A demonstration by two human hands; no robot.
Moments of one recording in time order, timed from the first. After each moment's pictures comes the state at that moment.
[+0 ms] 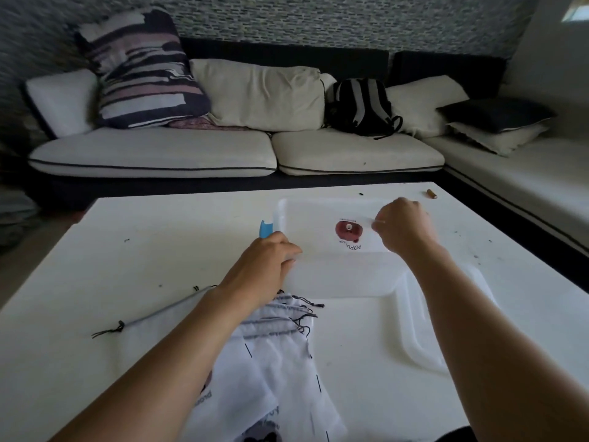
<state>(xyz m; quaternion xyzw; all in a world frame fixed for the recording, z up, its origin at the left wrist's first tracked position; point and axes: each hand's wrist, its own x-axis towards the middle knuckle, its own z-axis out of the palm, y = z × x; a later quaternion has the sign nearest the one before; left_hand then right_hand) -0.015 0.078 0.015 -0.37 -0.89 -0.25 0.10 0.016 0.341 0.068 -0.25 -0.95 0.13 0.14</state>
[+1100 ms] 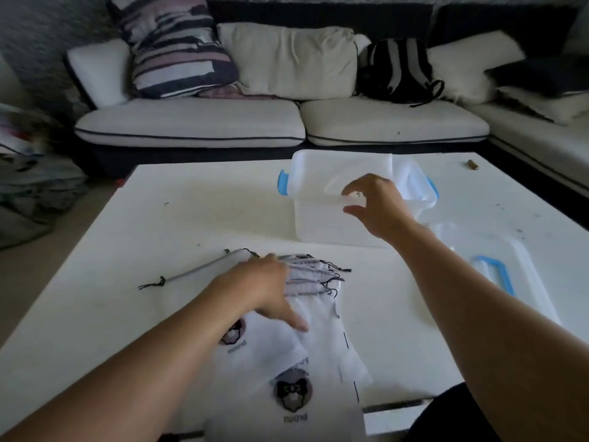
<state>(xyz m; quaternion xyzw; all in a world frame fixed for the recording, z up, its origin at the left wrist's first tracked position) 0.051 0.033 0.028 -0.24 -0.95 0.03 -0.22 0.005 0.273 0.040 0.00 -0.96 0.22 0.17</state>
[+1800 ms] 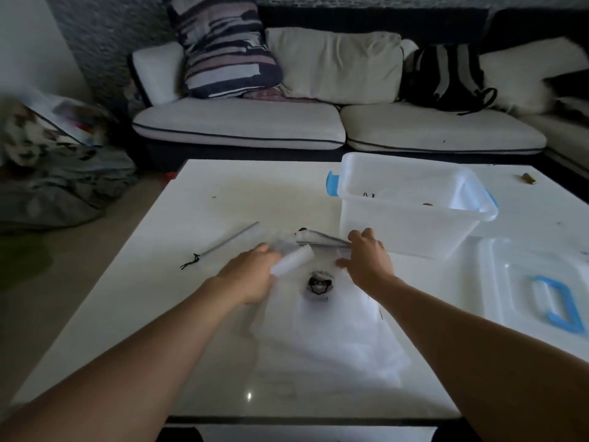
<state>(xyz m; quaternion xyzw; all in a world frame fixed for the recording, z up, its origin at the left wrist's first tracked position) 0.012 -0.066 -0.029 -0.19 -0.97 -0.09 -0.09 0.004 0.177 -0.059 -0.06 -0.98 0.16 0.04</state>
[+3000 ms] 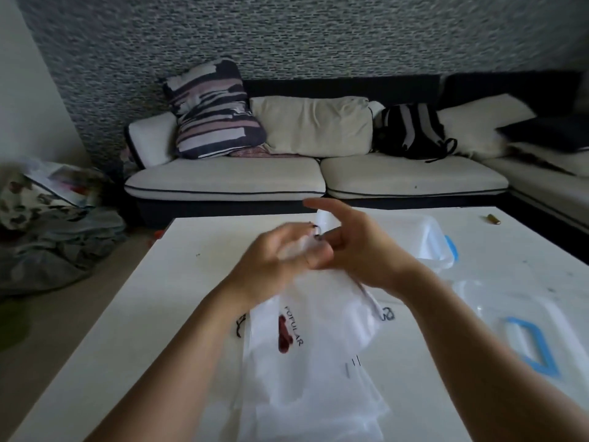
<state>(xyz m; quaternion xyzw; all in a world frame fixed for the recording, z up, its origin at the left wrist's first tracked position) 0.035 0.004 0.107 -0.22 -0.79 -0.57 -0.04 0.049 0.191 0.121 0.19 -0.81 0.55 0.02</state>
